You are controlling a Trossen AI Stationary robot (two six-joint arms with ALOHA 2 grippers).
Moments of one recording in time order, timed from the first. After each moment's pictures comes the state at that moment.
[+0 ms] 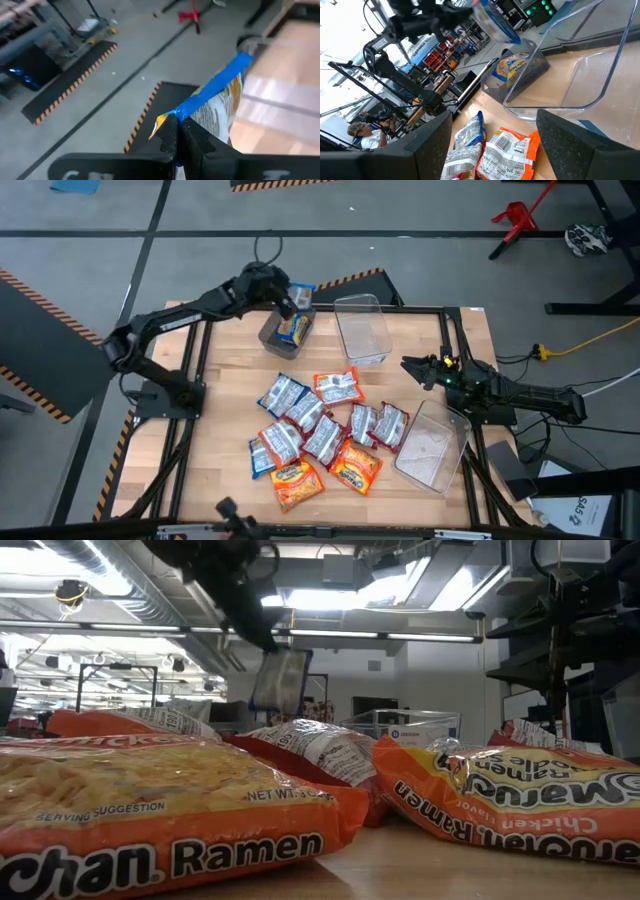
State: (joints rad) left arm 0.63 1.44 1.16 -0.21 -0.26 0.16; right arm -0.16 0.08 0.02 0.03 0.22 0.80
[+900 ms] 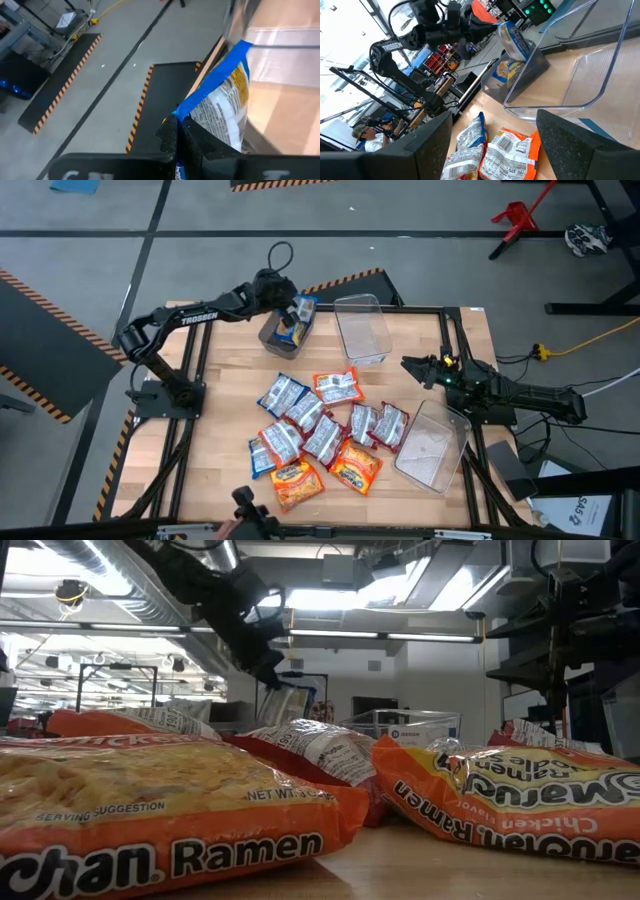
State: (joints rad) left arm 0.68 1.58 1.07 -0.08 -0.17 0.32; right arm -0.16 0.08 0.02 0.03 0.23 0.83
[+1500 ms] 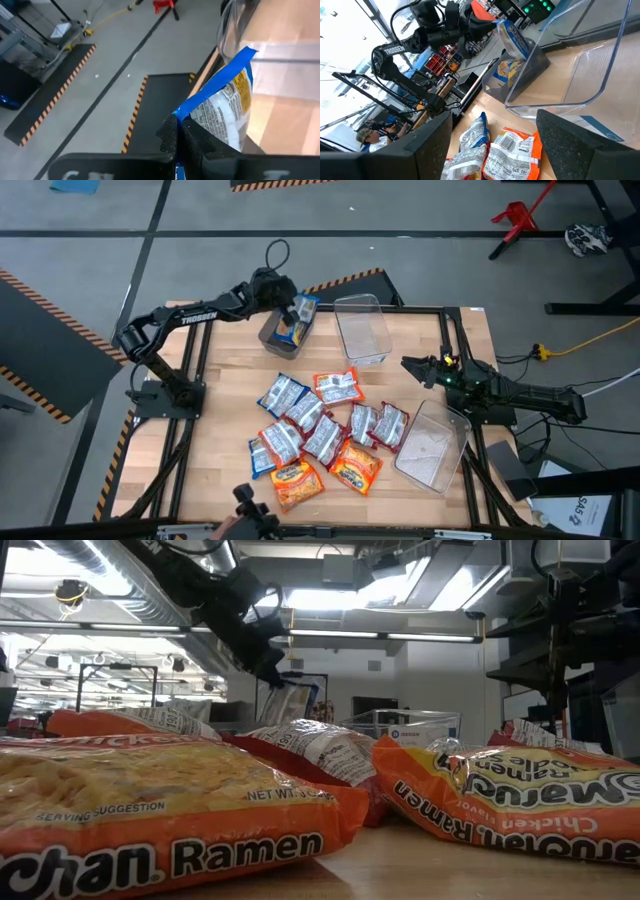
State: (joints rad) left arm 0.70 1.58 1.06 -0.02 -0.11 0.32; right arm -0.16 0.08 0.02 0.03 0.23 0.87
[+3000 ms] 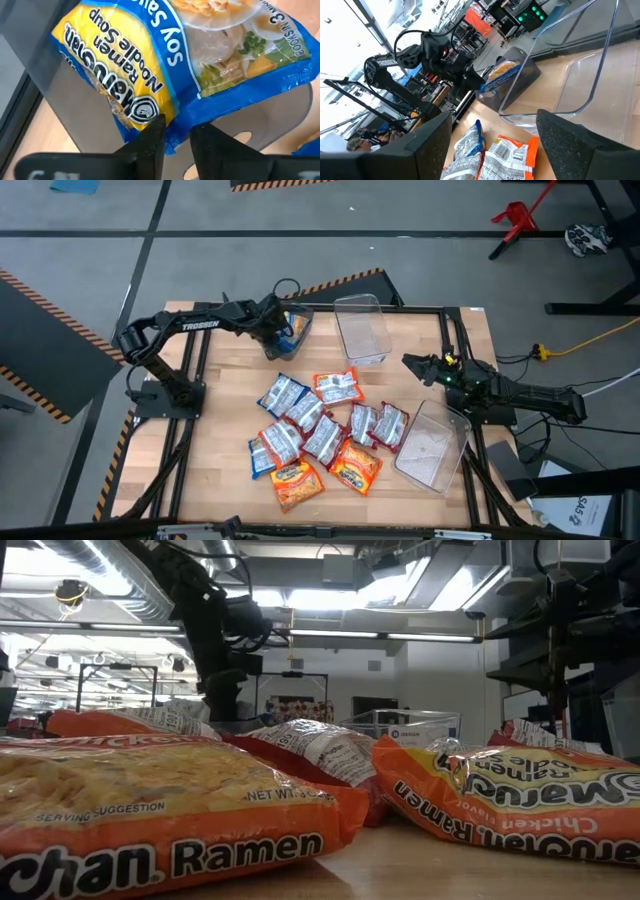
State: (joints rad) left arm 0.61 1.56 1.00 -0.58 -0.06 0.12; right arm -0.16 0.08 0.02 0.04 0.28 0.86
